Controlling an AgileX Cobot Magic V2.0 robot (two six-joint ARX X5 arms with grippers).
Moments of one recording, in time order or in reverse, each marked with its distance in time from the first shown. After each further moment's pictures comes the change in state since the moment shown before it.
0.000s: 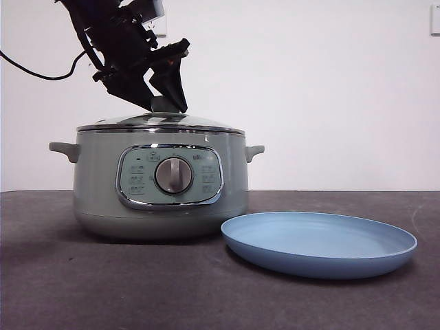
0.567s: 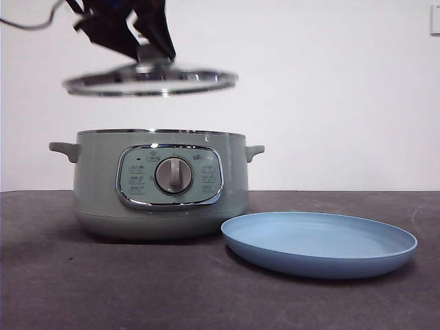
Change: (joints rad) left arm 0.000 -0.192 -0.007 -0.051 -0.001 -0.001; right arm 0.000 0.000 0.000 0.000 0.000 0.000
